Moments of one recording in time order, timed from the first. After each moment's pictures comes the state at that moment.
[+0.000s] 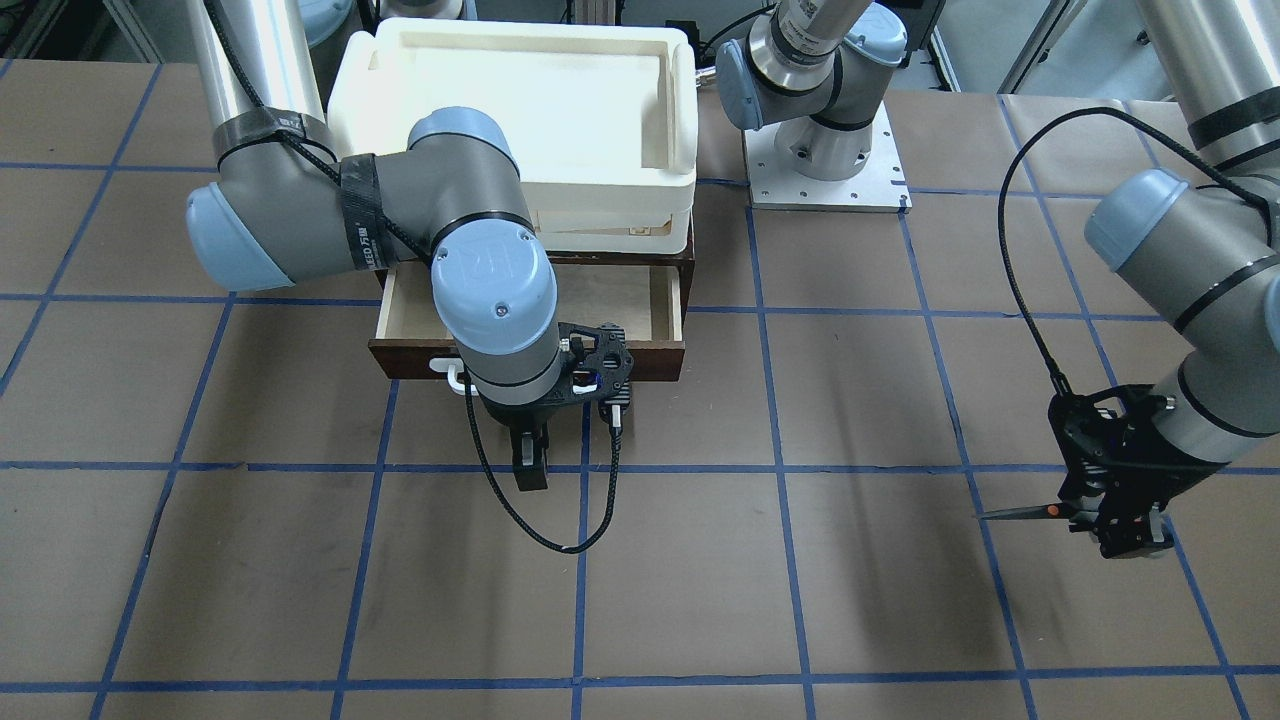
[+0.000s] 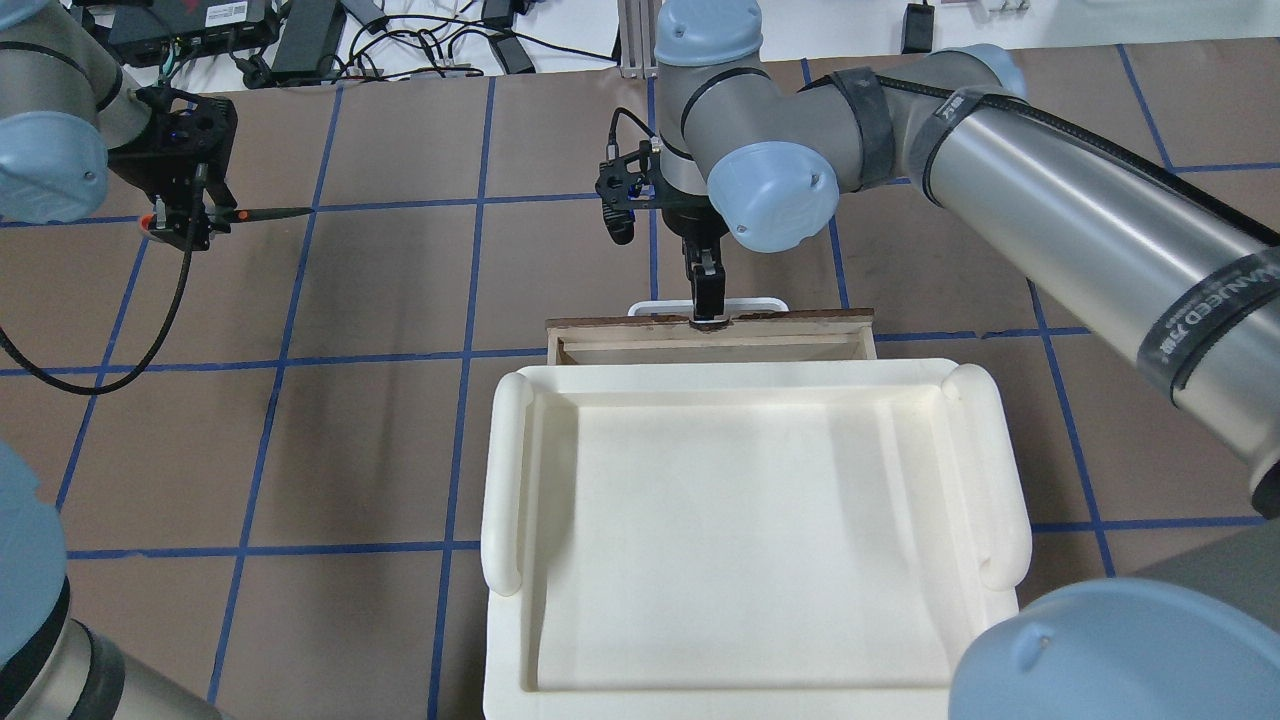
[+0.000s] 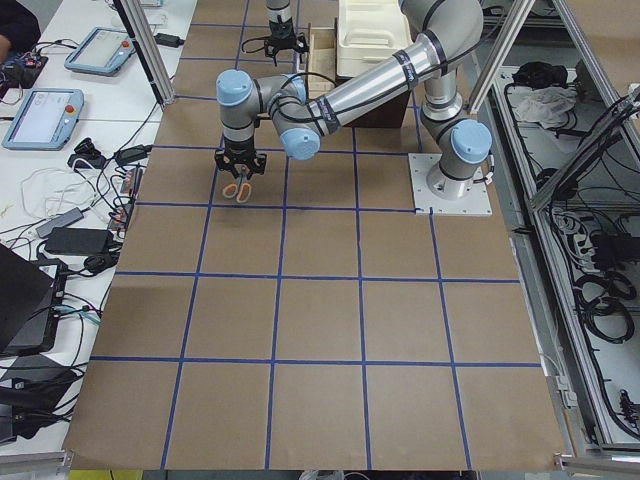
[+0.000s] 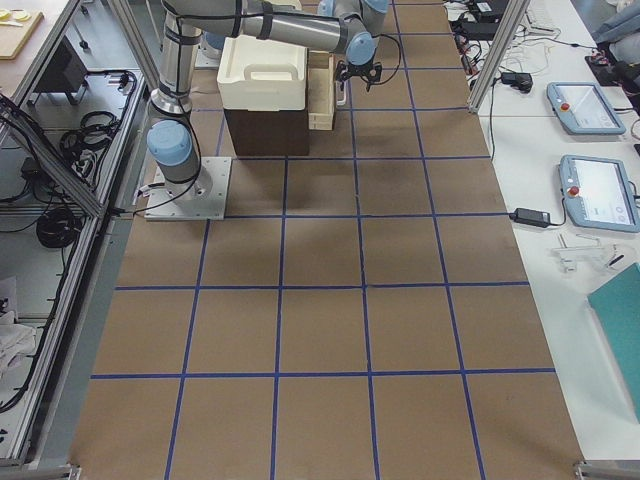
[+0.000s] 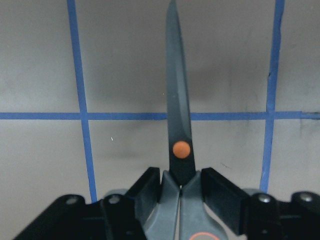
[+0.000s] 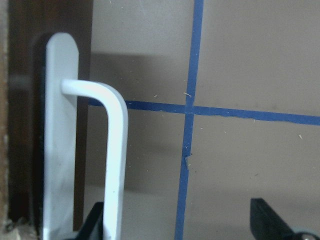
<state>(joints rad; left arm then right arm) -1.21 -1.97 -1.55 -1.10 1.56 1.95 1.87 -1.10 1.47 -1.85 -1.53 -1.36</state>
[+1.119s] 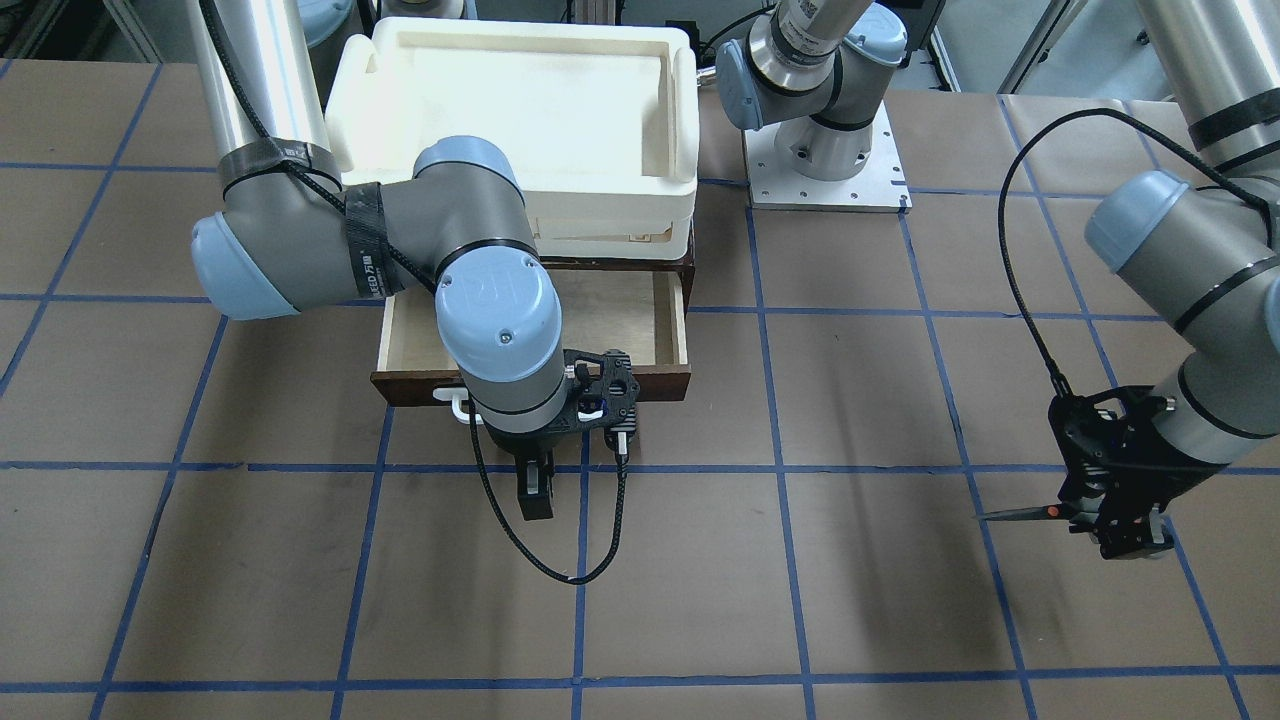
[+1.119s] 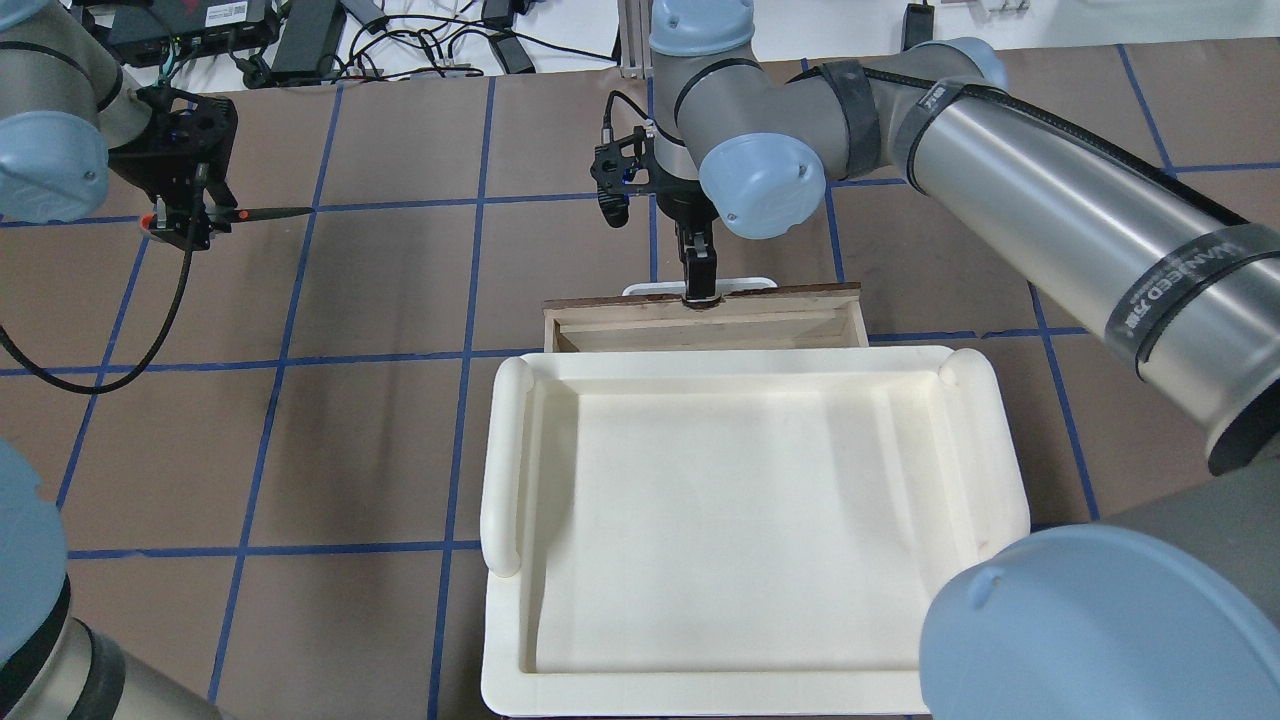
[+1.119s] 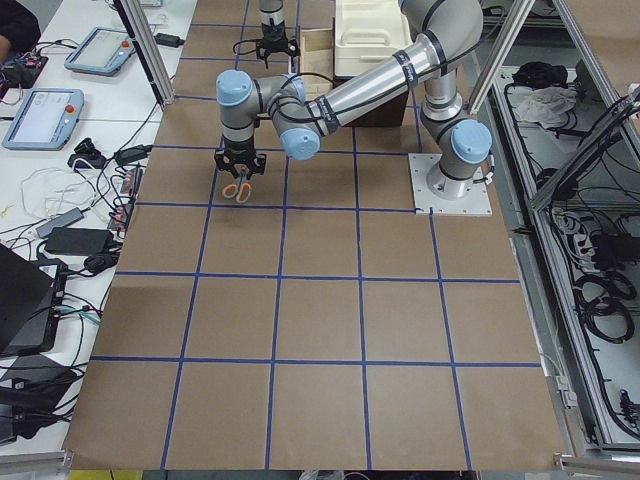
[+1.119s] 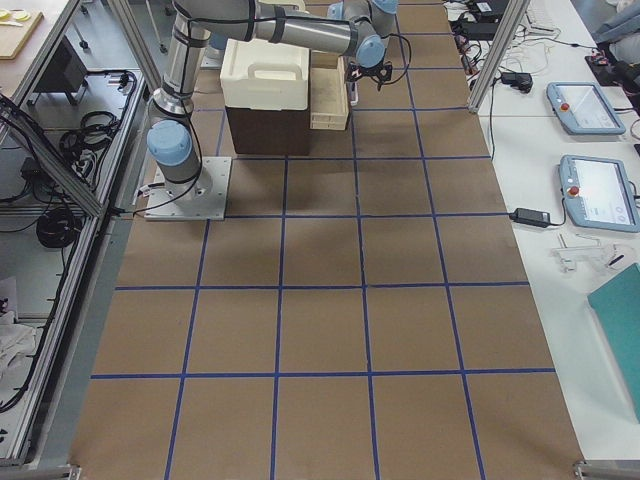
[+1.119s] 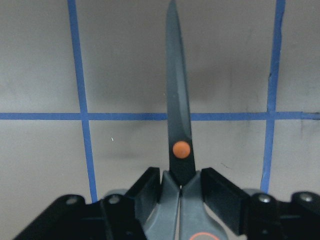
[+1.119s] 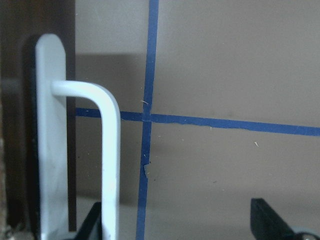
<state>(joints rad) -1.21 -1.97 -1.54 -1.10 1.56 1.95 1.86 -1.06 1.43 -1.90 -1.53 -1.36</state>
